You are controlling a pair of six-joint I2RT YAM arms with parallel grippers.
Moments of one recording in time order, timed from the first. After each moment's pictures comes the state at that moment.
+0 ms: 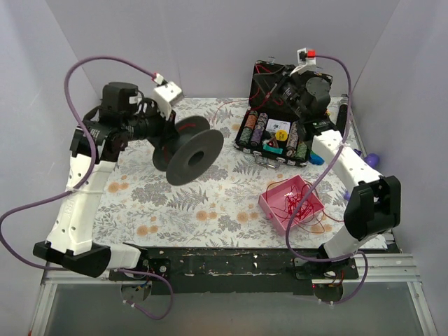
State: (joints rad) left arm -0.34 1.34 1.90 -1.09 0.39 0.27; right arm 0.35 1.61 1.35 0.46 -0.33 0.57
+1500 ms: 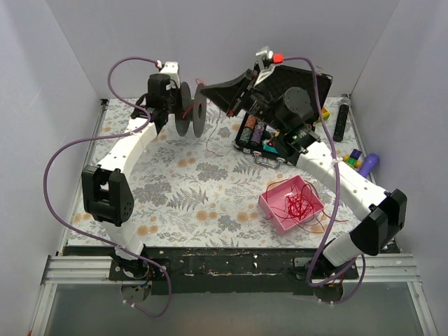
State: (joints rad) left arm -0.28 1.76 1.58 -0.27 -0.06 -0.10; right arm 0.72 1.51 1.54 0.46 -0.41 0.59
